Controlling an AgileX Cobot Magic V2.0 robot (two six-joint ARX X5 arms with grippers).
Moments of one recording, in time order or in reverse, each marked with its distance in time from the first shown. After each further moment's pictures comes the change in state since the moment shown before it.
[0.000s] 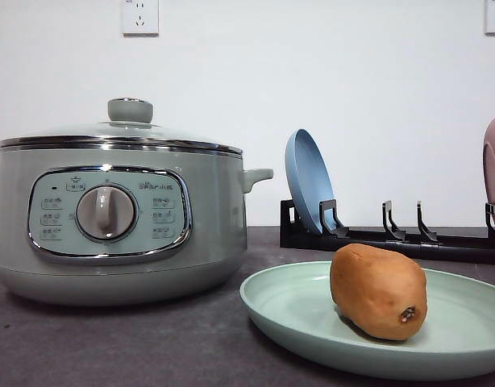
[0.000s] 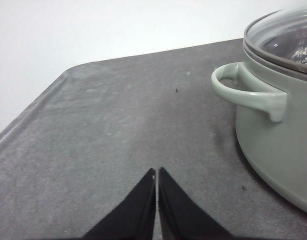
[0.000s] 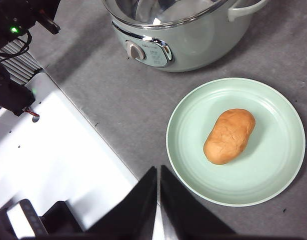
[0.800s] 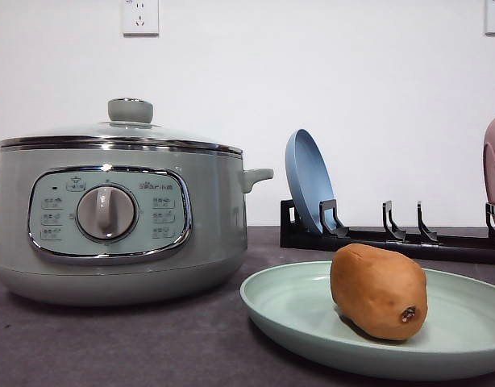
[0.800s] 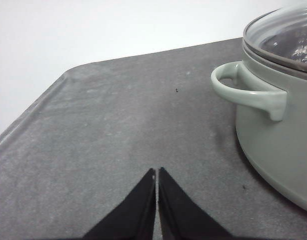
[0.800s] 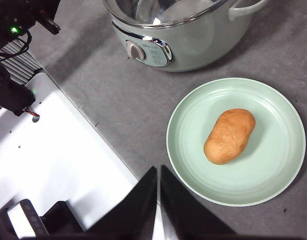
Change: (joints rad) left_arx 0.000 0.000 0.000 0.000 0.000 0.004; right_arx 0.009 0.000 0.000 -0.004 -0.007 0.018
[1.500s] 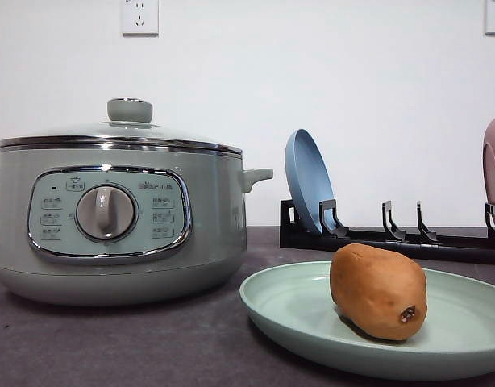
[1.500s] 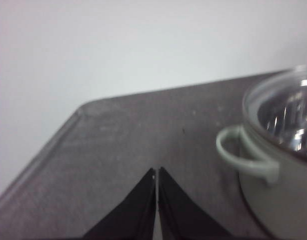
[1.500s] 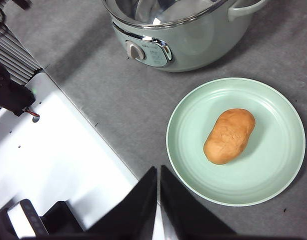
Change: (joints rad) left_arx 0.000 0.043 0.141 -0.026 -0.001 0.018; right_arx 0.000 0.000 0.000 0.000 0.000 0.000
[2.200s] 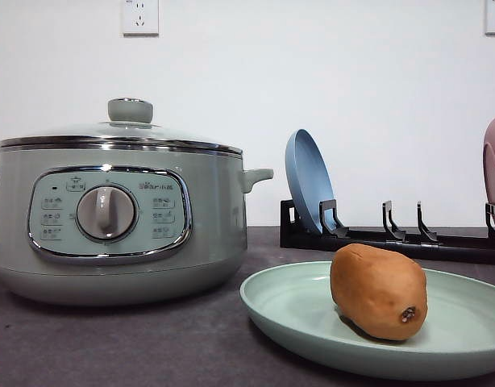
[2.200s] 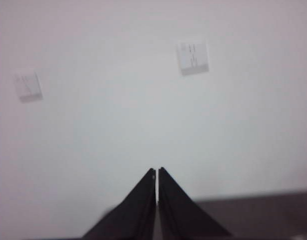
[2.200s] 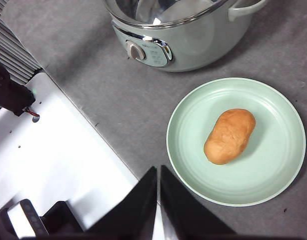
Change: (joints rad) left_arx -0.005 0.349 0.626 -0.009 0.000 0.000; right_arx 0.000 0.000 0.000 0.000 0.000 0.000
